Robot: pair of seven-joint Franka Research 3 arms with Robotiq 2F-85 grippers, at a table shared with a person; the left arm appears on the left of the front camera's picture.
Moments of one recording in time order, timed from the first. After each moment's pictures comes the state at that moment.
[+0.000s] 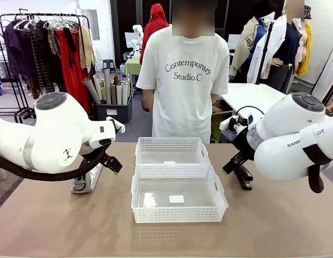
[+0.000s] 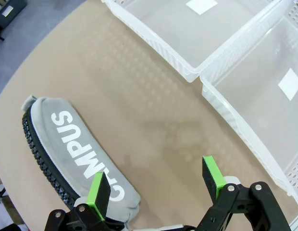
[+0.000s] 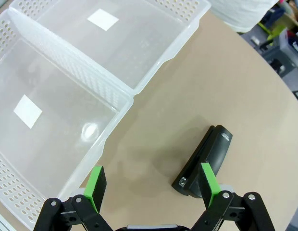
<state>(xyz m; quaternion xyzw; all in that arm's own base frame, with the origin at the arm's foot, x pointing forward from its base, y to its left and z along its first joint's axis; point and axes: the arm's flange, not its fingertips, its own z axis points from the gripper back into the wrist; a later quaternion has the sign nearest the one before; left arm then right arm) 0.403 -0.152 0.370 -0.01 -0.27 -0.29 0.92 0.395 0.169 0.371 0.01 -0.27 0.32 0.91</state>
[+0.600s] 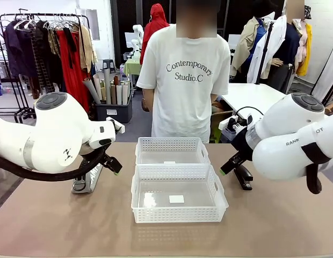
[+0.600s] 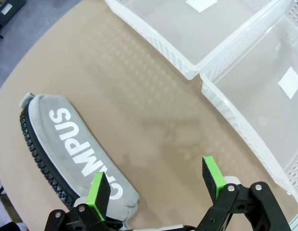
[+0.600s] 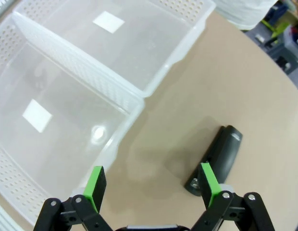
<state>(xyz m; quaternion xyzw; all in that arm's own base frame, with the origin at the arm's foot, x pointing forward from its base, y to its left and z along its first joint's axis) 0.402 -0.151 0.368 -0.02 -0.26 -0.29 0.92 0.390 0.179 0.370 0.04 -0.27 0.30 0.91</state>
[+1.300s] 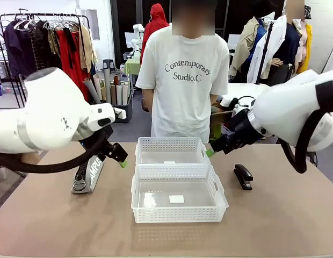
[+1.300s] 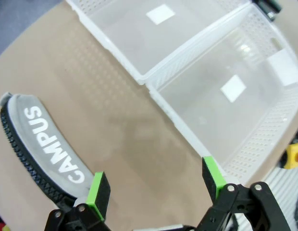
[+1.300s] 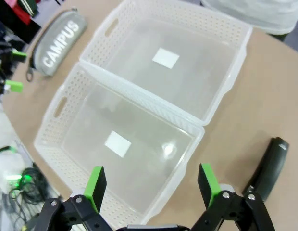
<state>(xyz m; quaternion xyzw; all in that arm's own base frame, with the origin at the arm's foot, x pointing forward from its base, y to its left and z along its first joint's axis) 0.387 -0.161 0.426 -0.12 -0.21 -0.27 0.93 0.398 0.186 0.429 0.22 -0.25 0.23 0.91</state>
